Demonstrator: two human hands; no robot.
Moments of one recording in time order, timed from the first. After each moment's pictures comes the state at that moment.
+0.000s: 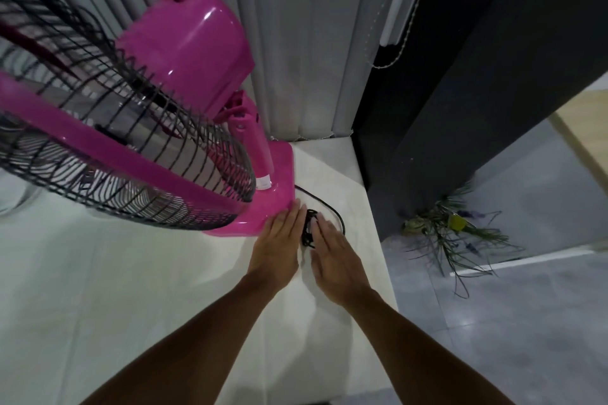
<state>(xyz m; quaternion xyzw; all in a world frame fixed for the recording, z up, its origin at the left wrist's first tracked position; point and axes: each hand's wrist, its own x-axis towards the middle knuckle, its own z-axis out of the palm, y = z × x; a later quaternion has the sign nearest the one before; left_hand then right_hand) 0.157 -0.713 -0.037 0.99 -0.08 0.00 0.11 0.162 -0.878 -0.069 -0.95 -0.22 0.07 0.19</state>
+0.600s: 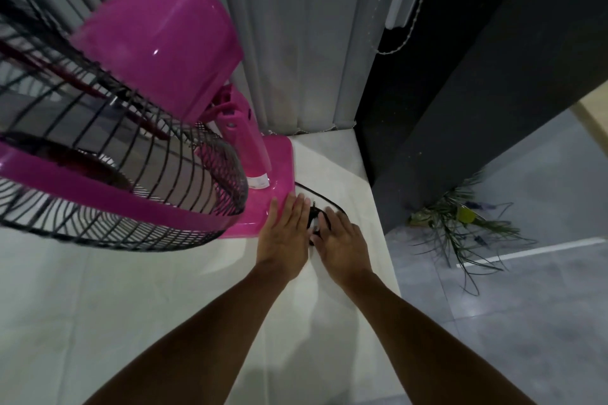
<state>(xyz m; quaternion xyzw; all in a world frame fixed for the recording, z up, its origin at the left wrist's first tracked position) 0.189 -0.723 -0.051 0.98 -0.11 -0.09 -0.10 0.198 -0.872 -0.074 -0.98 -0.18 0.03 0.10</state>
